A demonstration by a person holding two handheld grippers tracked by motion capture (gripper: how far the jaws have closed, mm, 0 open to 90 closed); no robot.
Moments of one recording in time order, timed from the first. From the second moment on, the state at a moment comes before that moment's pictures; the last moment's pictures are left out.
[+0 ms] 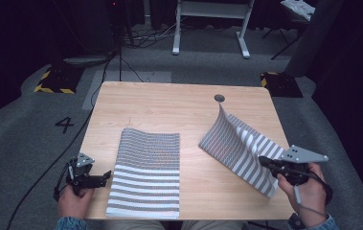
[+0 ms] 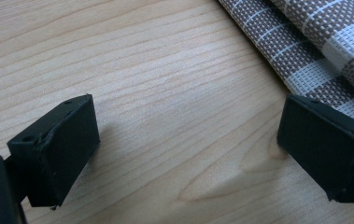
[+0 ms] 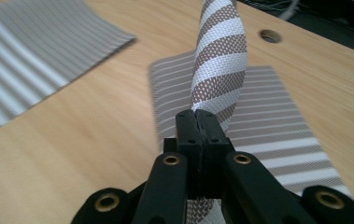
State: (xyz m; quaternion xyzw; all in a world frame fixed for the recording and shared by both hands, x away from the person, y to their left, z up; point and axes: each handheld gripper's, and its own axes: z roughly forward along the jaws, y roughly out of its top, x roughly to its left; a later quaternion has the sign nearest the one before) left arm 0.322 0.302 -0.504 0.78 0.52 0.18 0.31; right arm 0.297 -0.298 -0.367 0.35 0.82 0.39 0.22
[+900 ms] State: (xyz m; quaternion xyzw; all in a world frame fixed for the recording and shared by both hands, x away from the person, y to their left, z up) left arm 0.322 0.302 -0.504 0.78 0.52 0.18 0.31; right arm 0.270 -0.299 -0.381 0.39 0.80 0.41 0.18
